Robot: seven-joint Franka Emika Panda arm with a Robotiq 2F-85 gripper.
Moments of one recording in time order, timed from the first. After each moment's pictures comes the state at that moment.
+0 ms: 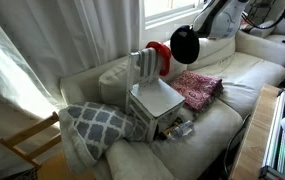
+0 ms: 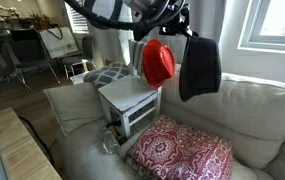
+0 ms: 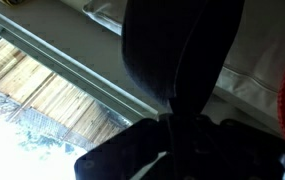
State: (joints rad) arm 0.00 0.35 -0.19 -2.37 0.57 3.69 -0.93
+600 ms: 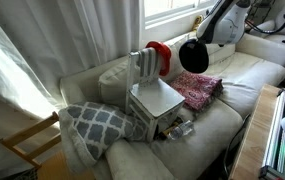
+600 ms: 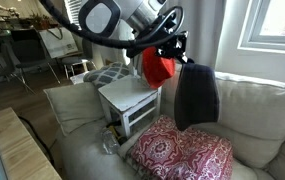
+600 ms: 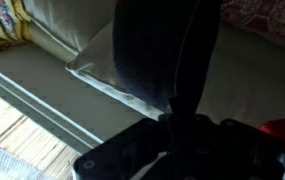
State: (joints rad) arm 0.01 0.38 -0.23 -2.43 0.64 3.57 -1.00
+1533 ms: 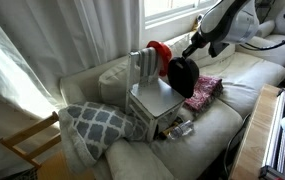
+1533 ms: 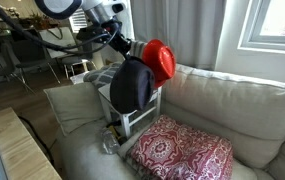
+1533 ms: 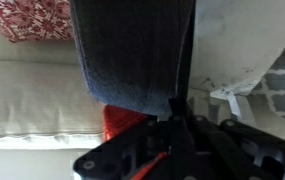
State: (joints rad) arm 0.00 0.10 0.11 -2.61 0.68 3.24 -0.57
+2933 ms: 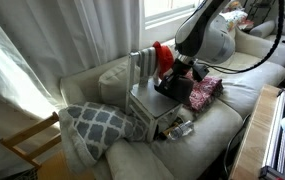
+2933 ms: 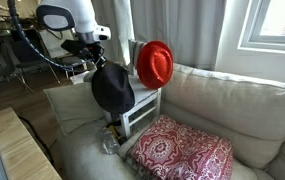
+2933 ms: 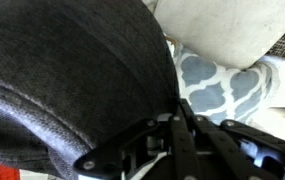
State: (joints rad) arm -0.28 0.37 0.65 -2.44 0.99 3.11 -0.78
